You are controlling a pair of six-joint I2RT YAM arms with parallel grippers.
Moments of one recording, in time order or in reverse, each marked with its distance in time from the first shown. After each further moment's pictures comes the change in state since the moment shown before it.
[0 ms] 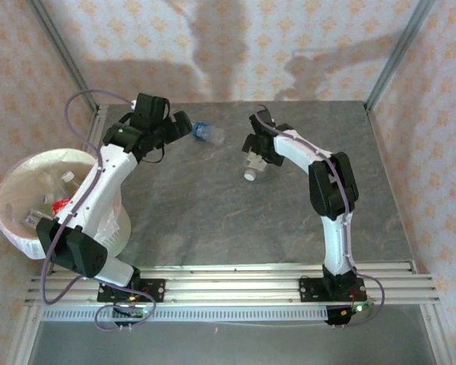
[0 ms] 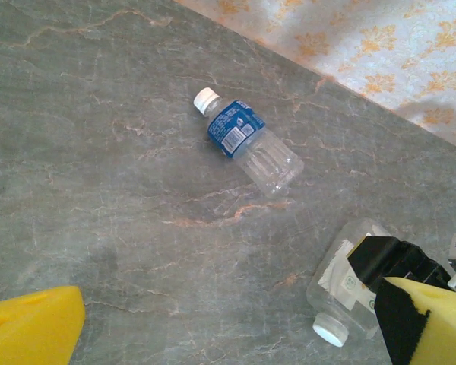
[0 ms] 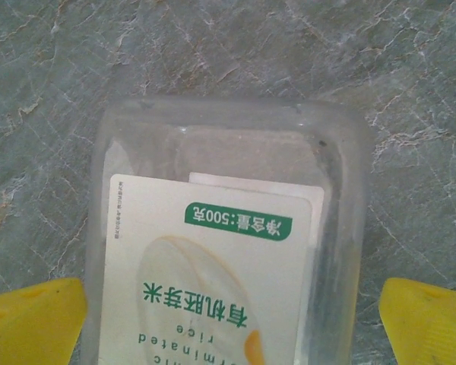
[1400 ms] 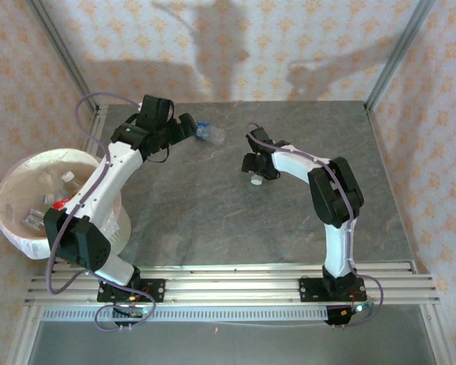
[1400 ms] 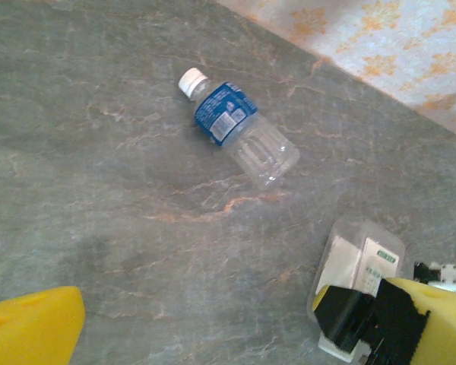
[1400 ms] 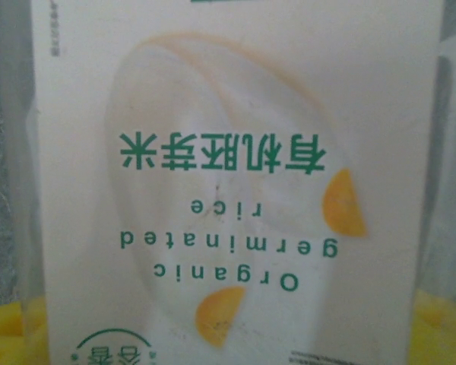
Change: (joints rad) left arm 0.006 0.049 -0.052 0.095 0.068 -0.012; right arm 0.058 -0.106 -0.276 0.159 -0.047 -0.128
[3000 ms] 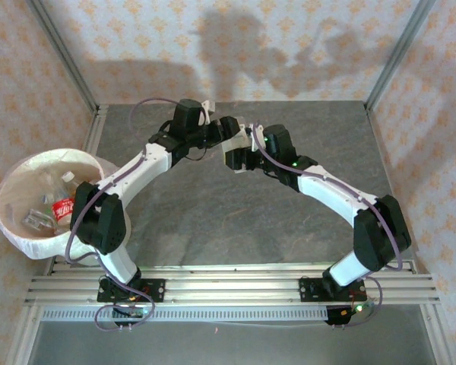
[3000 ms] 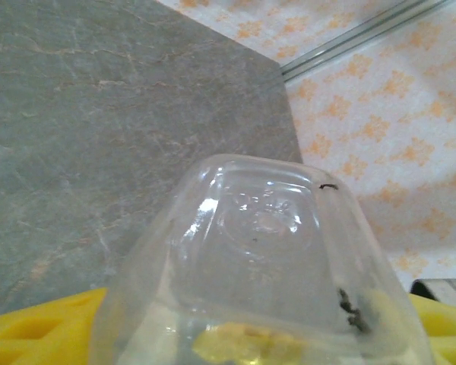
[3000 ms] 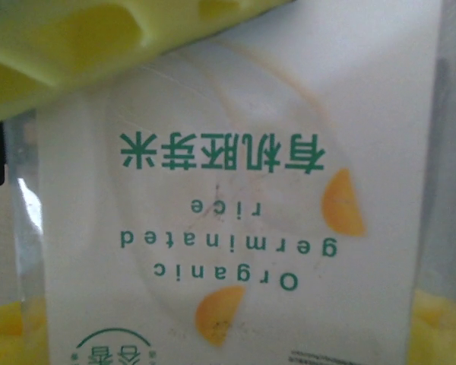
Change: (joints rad) left arm -0.140 0.180 -0.071 0.532 0.451 -0.091; right arm 0.059 -0.470 -0.291 0.445 -0.438 -0.292
